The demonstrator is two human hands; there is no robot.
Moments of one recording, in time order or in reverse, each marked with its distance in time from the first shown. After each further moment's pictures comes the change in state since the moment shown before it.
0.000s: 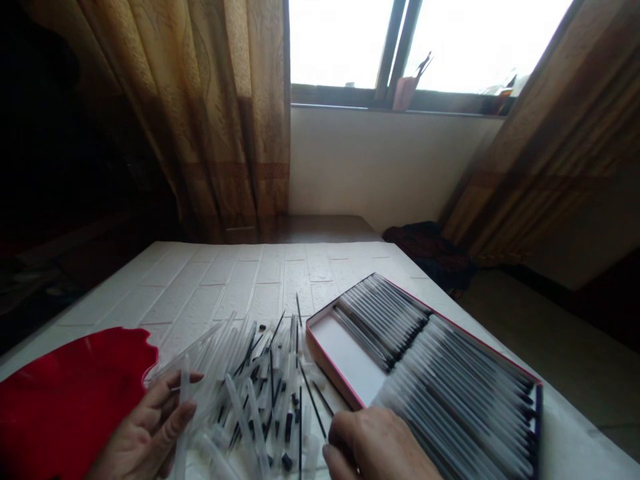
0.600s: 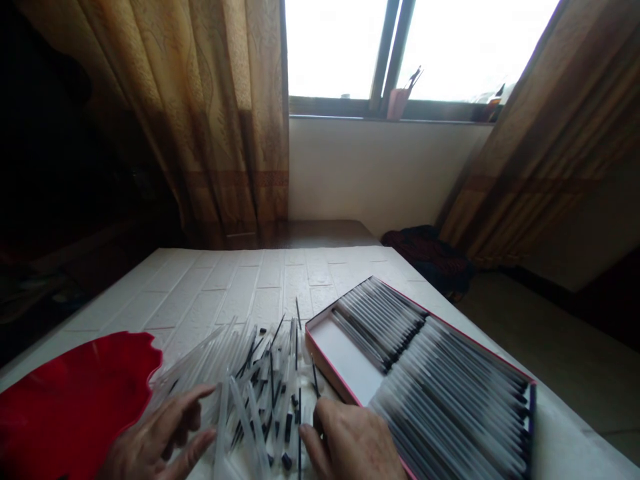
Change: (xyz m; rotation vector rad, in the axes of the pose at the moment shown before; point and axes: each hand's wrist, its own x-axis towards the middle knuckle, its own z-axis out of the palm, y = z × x) left_hand -0.006 -0.004 -0.008 0.894 0.000 0.800; right_hand 0.021 0.007 0.061 -0.268 0.456 -0.036
